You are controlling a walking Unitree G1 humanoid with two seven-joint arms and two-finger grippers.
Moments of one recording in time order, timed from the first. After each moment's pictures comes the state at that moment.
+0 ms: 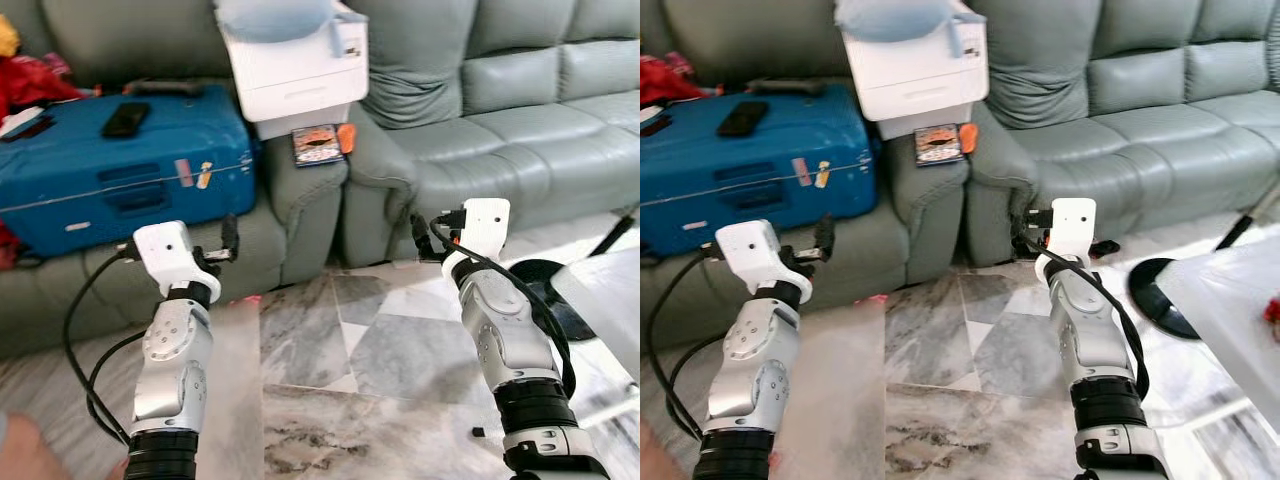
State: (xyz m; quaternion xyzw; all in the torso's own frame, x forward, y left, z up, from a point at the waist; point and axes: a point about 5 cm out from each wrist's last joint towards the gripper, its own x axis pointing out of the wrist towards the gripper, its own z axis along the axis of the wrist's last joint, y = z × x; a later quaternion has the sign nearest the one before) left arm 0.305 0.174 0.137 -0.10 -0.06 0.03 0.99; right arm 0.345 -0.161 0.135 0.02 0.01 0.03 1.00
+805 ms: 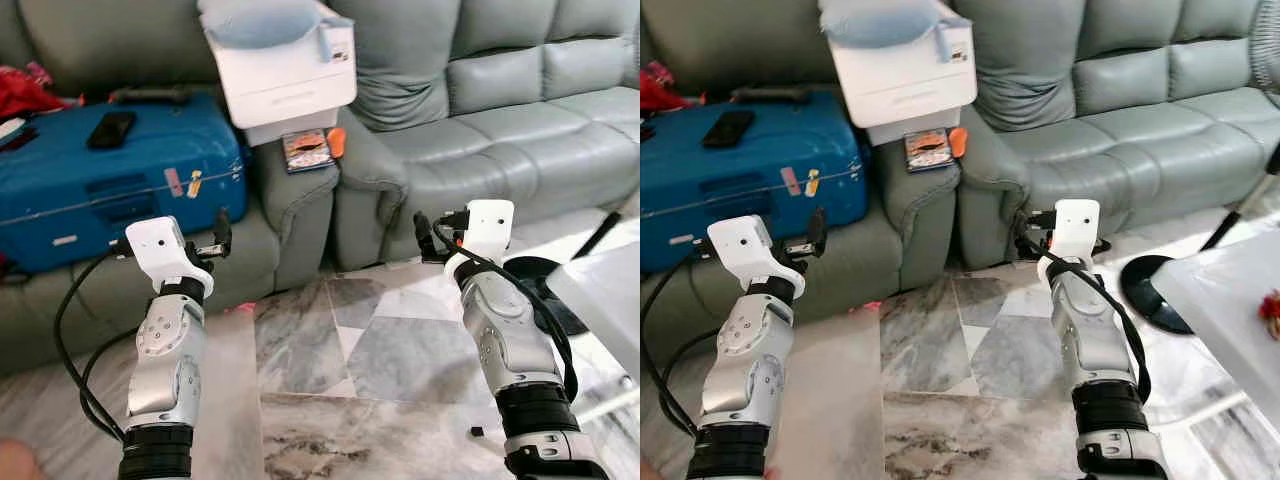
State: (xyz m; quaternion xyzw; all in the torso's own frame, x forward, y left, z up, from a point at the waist) left arm 0.309 0.177 0.140 -0.10 -0.06 0.03 0.99; right arm 0.341 -0.164 0.134 0.02 0.01 0.02 1.00
